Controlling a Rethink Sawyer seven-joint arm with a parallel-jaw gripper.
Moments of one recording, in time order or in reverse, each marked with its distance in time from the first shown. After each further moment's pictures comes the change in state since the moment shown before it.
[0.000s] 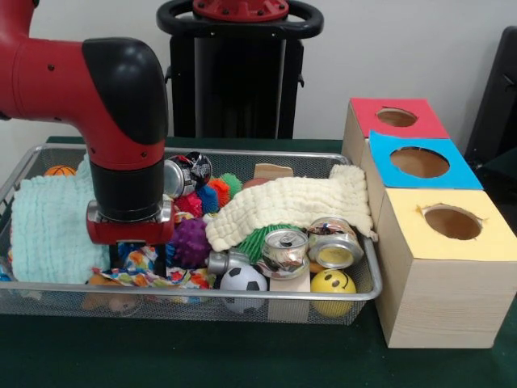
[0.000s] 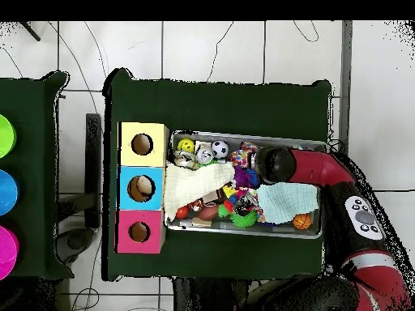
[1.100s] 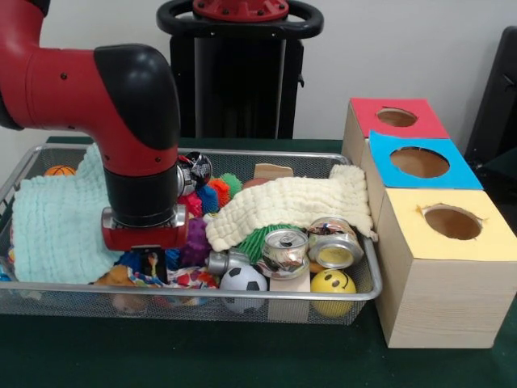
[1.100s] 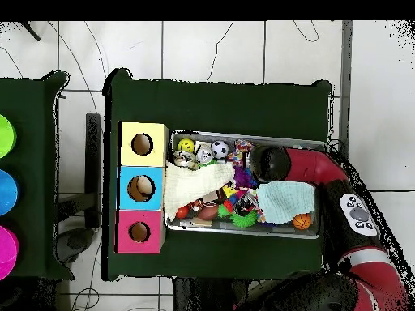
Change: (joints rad) arm -0.001 0.013 0.031 0.004 -0.003 0.000 0.000
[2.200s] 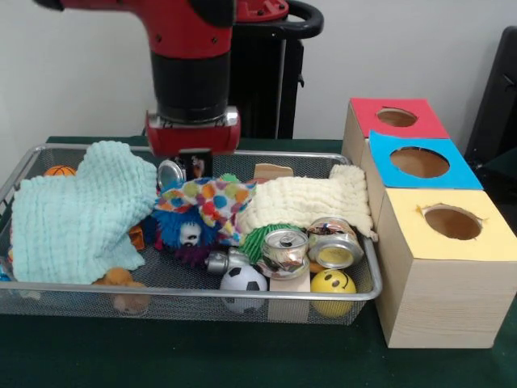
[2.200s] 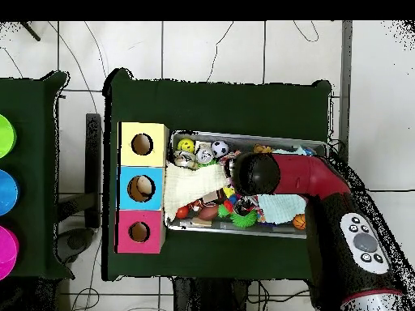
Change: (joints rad) arm 0.066 -0.323 0.003 0.261 0.110 0.048 0.000
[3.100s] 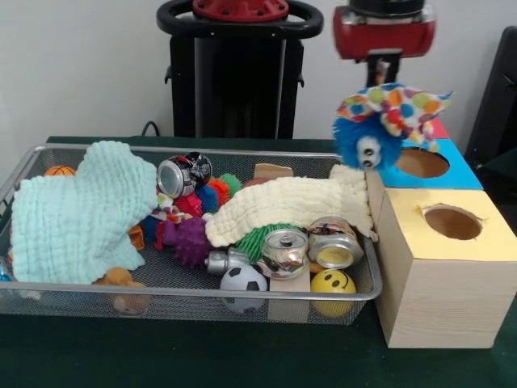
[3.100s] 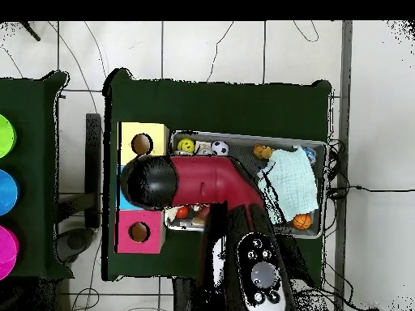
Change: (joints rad) arm 0.389 -0.205 -0.144 0.090 0.335 0.134 0.212
